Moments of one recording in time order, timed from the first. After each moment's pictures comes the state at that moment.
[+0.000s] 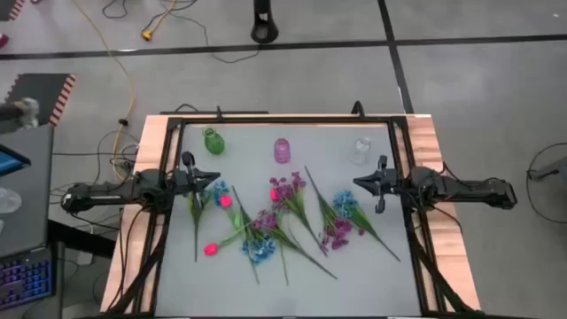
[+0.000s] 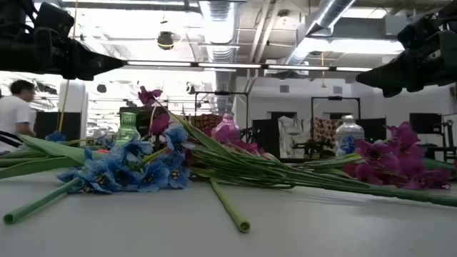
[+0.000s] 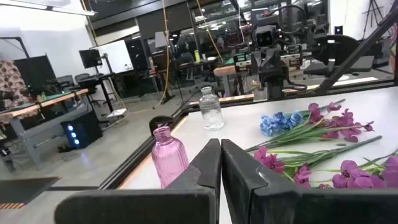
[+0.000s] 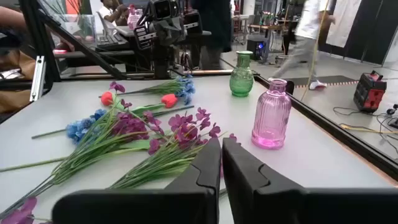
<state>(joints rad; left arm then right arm) 0.04 0.00 0.01 0.05 -0.23 0.22 -0.03 0.06 0.05 -0.07 0.16 -0.02</state>
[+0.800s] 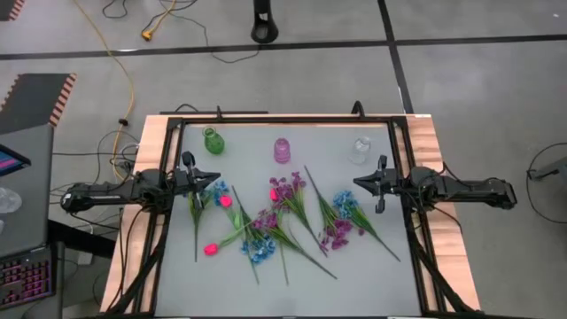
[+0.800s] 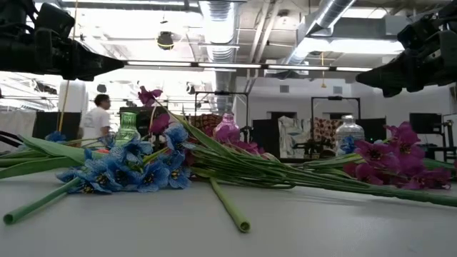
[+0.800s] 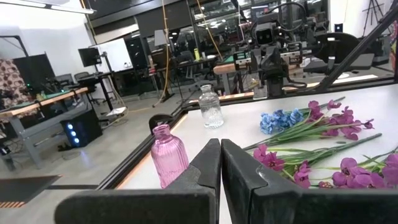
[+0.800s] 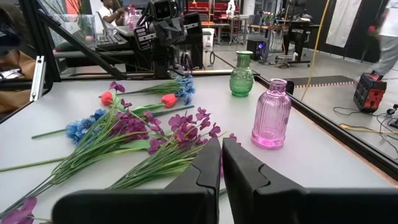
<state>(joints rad) 0.04 0.01 0.01 0.05 -0.23 0.22 -0.03 0.06 0.05 -0.07 0.16 -0.02</state>
